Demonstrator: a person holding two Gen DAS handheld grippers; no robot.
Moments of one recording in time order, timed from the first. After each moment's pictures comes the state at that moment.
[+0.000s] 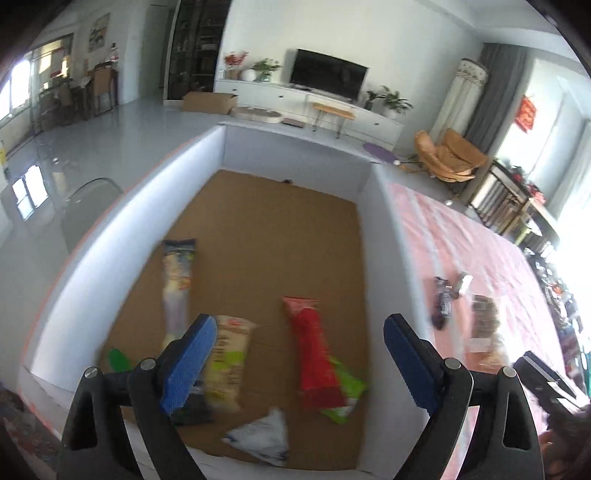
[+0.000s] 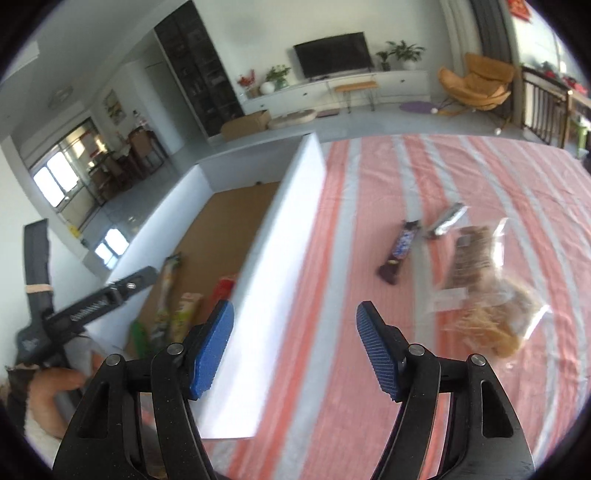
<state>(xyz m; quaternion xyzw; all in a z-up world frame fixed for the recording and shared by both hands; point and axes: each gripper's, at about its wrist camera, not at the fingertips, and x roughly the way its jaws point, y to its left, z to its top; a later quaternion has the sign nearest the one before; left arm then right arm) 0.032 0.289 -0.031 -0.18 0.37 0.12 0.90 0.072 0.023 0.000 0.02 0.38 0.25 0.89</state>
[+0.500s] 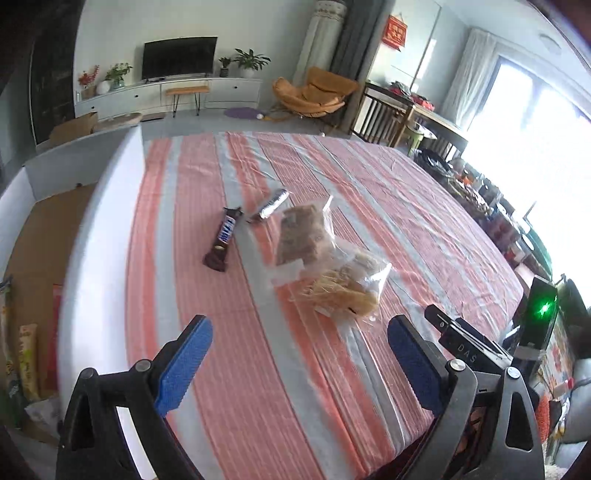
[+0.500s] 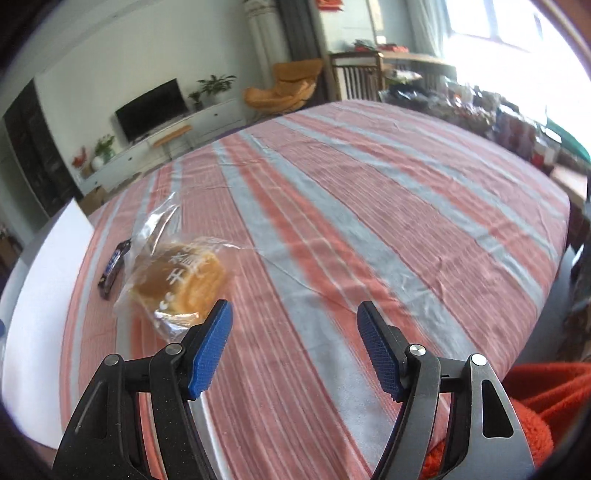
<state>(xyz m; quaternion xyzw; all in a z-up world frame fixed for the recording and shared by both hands) 0.081 0.063 -0.032 -0.08 0.42 -0.11 0.90 0.067 -0.182 -0.069 0.16 0.38 -0.04 0.91</state>
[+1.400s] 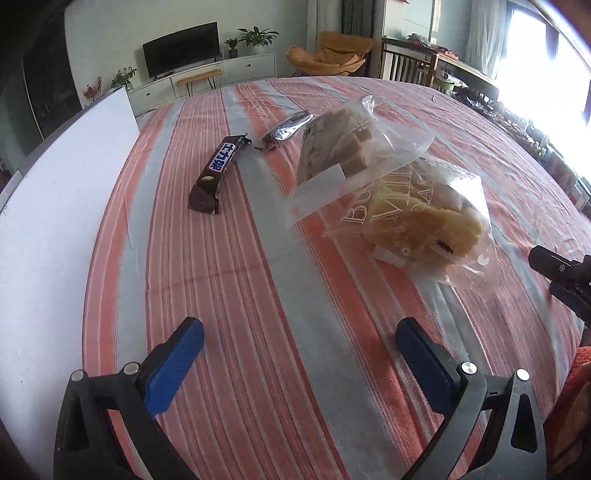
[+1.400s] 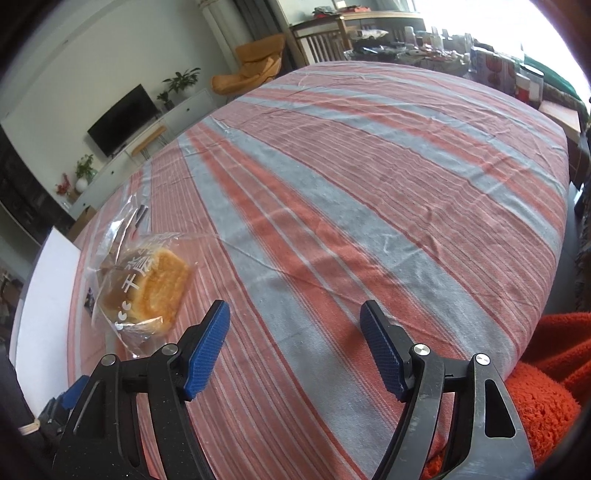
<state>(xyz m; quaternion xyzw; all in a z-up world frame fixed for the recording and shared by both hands) 0.116 0.031 -0.133 0.02 0.46 -0.04 0.89 0.070 -0.191 -0.092 0.21 0.41 -0.06 0.88</state>
